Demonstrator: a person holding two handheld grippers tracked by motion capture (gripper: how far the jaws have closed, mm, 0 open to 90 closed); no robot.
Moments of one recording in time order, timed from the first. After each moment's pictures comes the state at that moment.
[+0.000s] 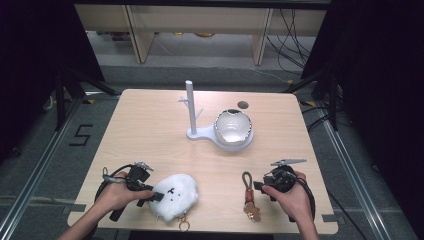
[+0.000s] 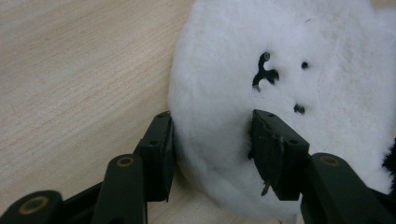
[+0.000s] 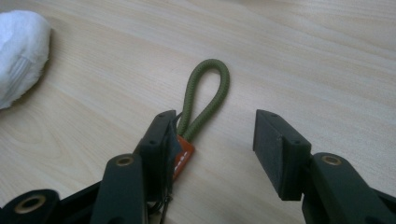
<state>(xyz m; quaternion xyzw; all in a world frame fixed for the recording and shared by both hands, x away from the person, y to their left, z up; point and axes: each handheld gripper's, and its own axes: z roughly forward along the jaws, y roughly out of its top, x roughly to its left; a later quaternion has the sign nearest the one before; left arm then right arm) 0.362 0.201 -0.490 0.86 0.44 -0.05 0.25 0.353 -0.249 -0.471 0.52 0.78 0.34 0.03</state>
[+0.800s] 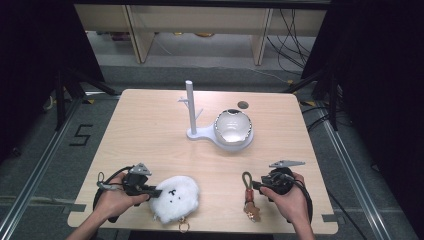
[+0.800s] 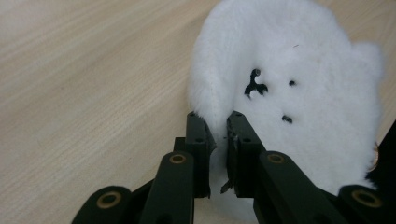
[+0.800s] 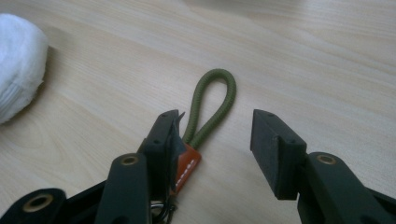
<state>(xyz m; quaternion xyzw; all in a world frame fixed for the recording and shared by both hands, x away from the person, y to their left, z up) 0.341 0.200 -0.477 0.87 0.38 0.04 0.33 0.347 -0.241 -0.470 0.52 0.78 0.35 0.05</state>
